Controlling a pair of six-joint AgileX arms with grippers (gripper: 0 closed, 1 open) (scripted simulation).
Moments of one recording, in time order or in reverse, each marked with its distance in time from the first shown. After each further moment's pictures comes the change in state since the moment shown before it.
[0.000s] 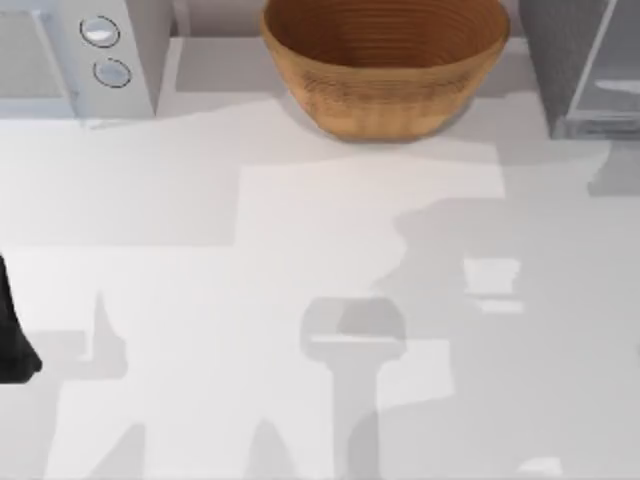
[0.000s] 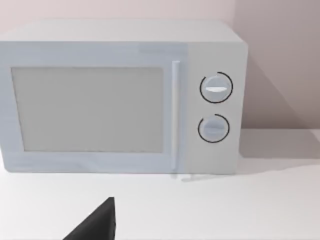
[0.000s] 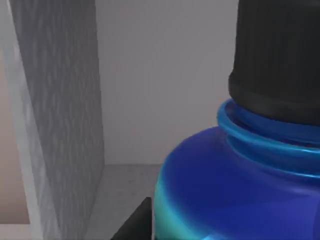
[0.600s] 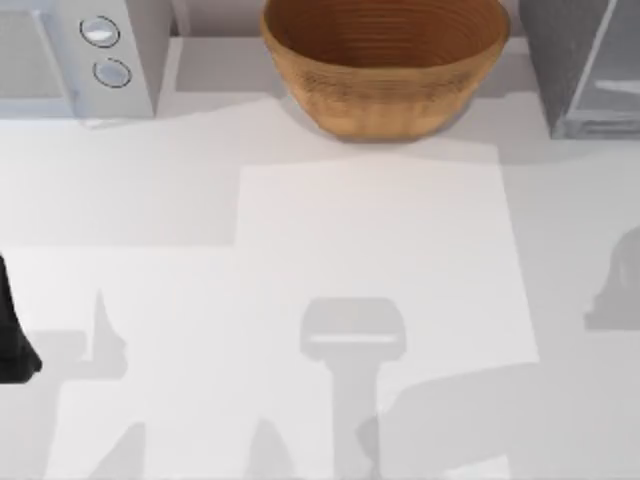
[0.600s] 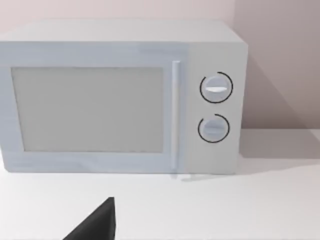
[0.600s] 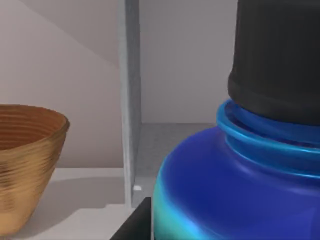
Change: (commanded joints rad) left arm 0.000 0.000 0.000 0.000 0.000 0.000; right arm 0.124 -1.048 -0.446 -0.582 0.109 0.000
